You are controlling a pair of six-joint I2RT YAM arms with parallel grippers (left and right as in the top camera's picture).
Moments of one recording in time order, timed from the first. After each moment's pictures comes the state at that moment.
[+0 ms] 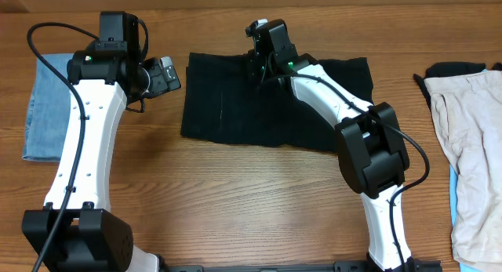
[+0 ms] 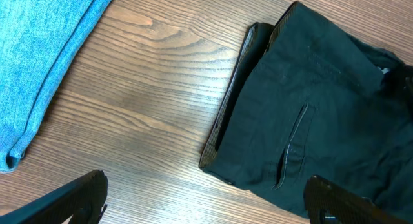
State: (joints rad) left arm -0.01 1.70 1.63 -1.09 -0.01 -0.39; right arm 0.45 2.30 1.79 -0.28 -0.14 0.20
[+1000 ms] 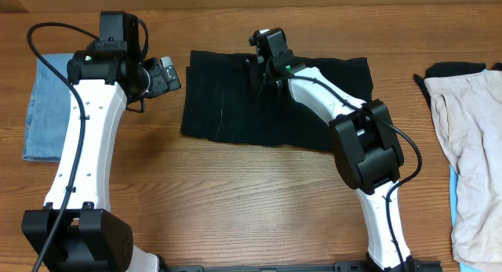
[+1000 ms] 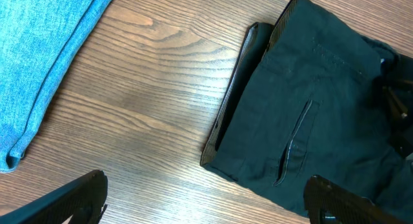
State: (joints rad) left arm -0.01 1.70 1.63 -1.08 -0.01 -0.39; right arm 0.45 2.35 1.78 -0.31 -0.07 0.20
